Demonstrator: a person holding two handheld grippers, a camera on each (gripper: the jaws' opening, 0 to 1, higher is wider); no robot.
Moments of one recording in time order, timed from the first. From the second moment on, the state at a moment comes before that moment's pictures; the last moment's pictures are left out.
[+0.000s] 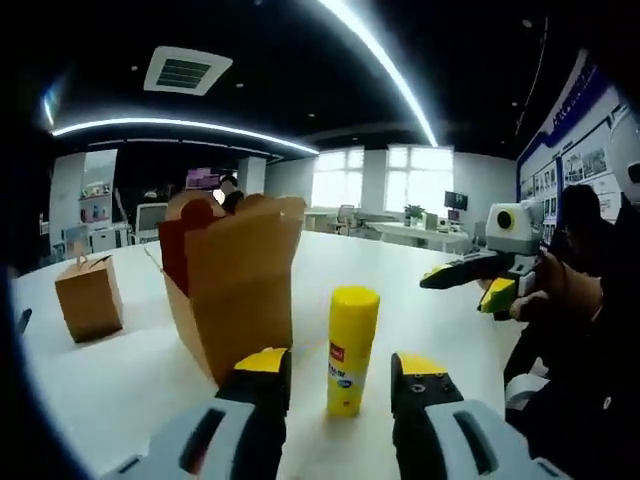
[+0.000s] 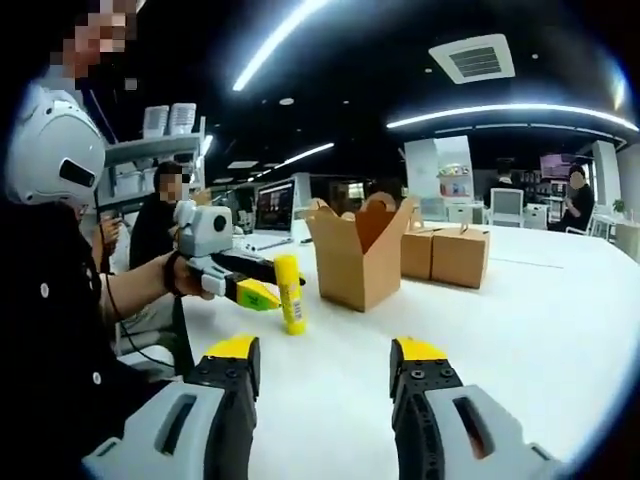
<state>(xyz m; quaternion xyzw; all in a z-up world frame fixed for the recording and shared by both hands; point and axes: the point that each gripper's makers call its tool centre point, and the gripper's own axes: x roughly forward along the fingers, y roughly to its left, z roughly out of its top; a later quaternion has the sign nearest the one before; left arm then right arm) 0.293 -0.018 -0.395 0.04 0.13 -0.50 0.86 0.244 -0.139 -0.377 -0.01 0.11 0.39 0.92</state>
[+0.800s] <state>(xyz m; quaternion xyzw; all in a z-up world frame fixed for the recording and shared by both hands) 0.258 0.139 -0.375 0.07 0.19 -0.37 0.91 0.234 -0.156 -0.359 -0.09 0.14 0.39 0.90</state>
